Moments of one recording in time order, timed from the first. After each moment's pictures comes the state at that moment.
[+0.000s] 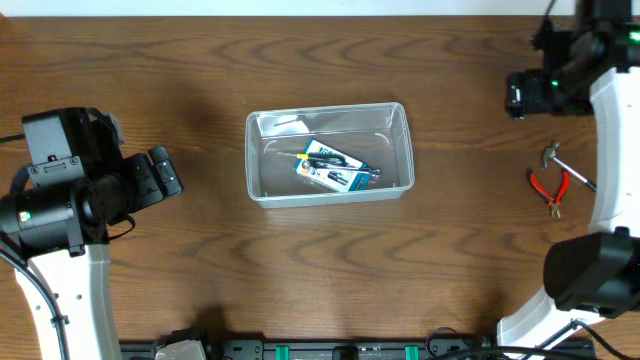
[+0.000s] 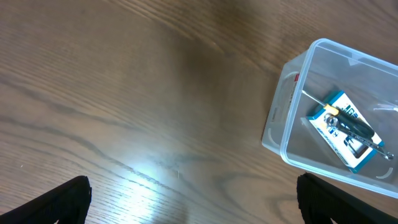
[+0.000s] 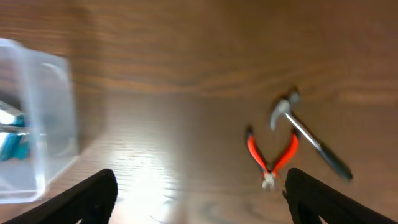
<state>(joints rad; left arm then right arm) 0.23 1.17 1.40 -1.30 0.07 -0.17 -0.16 1.86 1.96 -1.39 -0.03 -0.16</state>
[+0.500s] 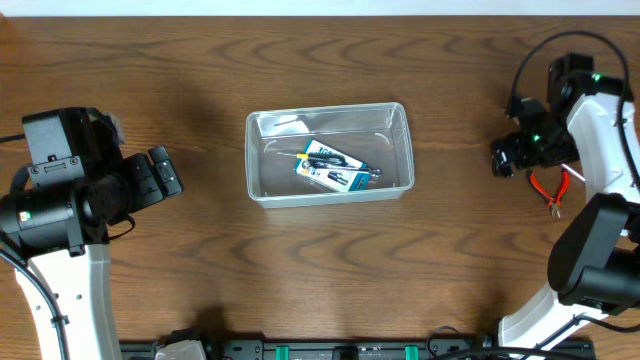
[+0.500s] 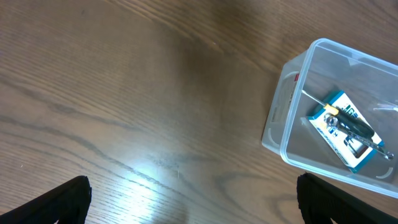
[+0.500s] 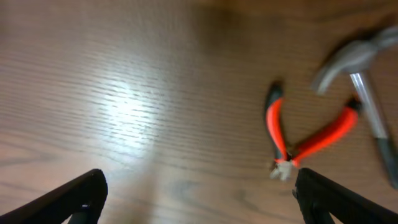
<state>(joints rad) 0.23 1.17 1.40 -1.30 0.07 -0.17 -0.22 1.88 1.50 -1.19 0.01 -0.42</state>
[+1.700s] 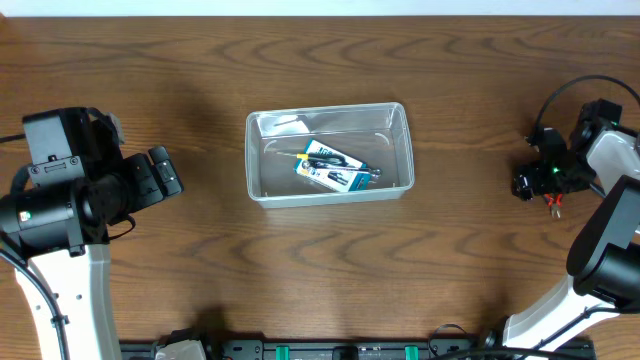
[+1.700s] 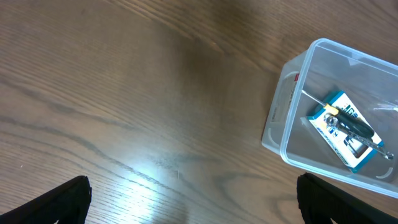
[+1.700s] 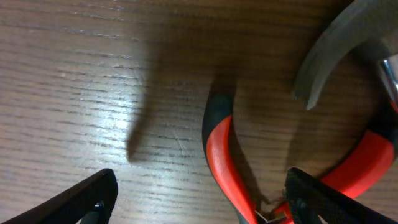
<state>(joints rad) 0.23 1.17 1.40 -1.30 0.07 -0.17 -0.42 1.94 1.26 -0.82 -0.07 -0.57</state>
